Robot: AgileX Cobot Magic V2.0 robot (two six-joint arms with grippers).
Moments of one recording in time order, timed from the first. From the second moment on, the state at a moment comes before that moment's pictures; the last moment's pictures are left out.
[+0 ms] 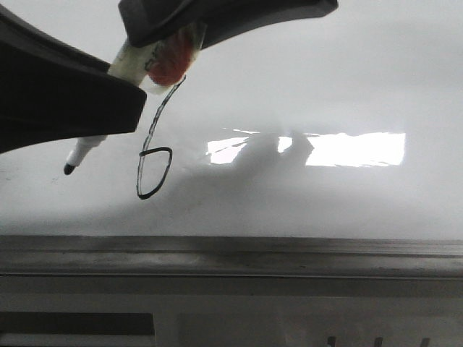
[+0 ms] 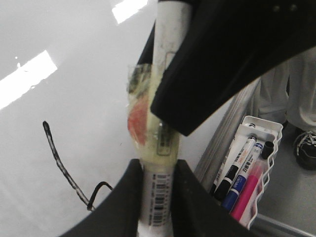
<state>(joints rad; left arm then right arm) -0.86 0.95 -0.38 0.49 -0.22 -0.26 0.91 1.16 -0.84 0.43 0.27 -0.29</state>
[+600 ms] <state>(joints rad) -0.66 0.95 -0.41 -0.23 0.09 -0.26 0.90 1.16 -0.84 0.43 0.26 -0.29</state>
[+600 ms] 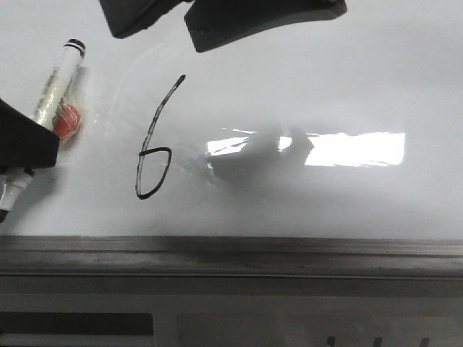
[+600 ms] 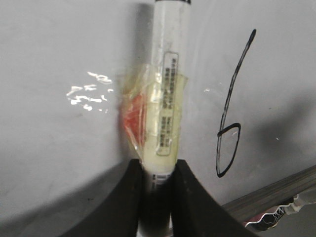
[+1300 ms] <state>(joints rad) -0.68 0.95 -0.41 -0.33 0.01 -0.26 0.90 1.16 -0.84 0.43 0.26 -0.29</state>
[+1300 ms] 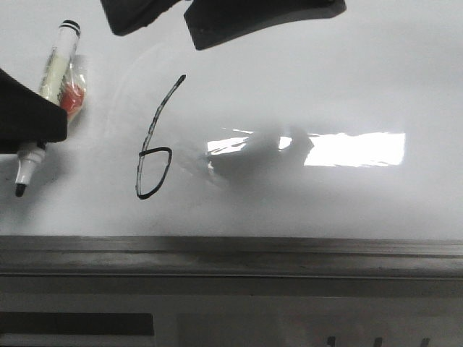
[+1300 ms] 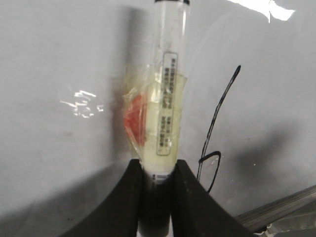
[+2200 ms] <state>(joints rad) -0.70 1.01 -0.42 -0.38 -0.04 -0.27 0.90 1.16 -0.84 0.43 0.25 -0.29</state>
